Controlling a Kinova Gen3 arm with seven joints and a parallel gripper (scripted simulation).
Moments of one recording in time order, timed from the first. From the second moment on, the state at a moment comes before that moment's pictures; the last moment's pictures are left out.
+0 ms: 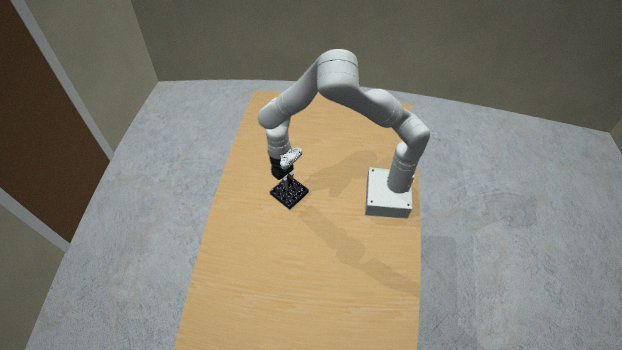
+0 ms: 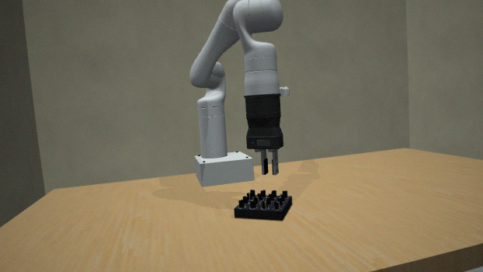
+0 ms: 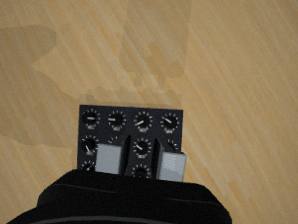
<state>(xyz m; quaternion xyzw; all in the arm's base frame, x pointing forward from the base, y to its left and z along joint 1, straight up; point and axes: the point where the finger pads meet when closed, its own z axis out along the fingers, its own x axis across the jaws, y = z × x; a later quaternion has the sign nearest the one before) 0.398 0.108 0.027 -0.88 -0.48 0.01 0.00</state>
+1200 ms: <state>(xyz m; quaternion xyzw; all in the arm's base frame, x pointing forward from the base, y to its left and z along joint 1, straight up) 0.403 0.107 0.031 -0.85 -0.53 0.00 0.00</state>
